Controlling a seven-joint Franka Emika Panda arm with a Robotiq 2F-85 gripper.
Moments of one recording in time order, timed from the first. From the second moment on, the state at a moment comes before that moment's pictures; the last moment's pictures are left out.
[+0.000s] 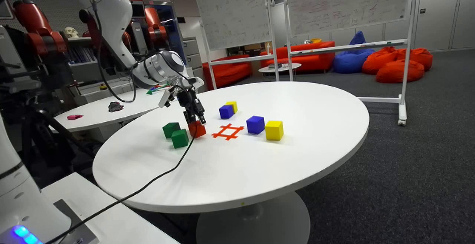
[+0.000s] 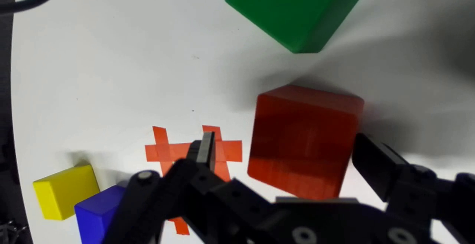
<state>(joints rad) 0.27 0.52 -0.11 -2.05 -0.50 2.22 0.76</state>
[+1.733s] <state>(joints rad) 0.21 0.52 -0.13 -2.05 -0.50 2.22 0.75</state>
